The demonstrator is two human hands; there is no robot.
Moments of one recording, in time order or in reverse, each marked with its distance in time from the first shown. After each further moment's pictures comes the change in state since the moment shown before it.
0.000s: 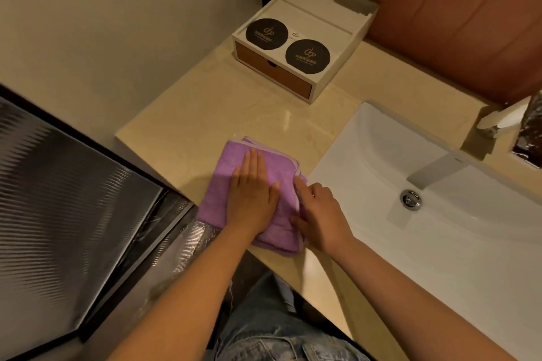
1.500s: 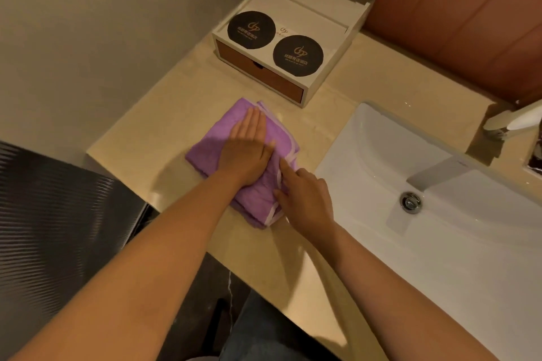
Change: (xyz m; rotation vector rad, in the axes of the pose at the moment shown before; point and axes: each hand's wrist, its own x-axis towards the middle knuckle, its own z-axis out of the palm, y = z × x) left_hand 0.115 -0.008 -0.022 0.077 -0.036 0.195; right_hand 0.066 0.001 -0.008 0.066 0.122 0.075
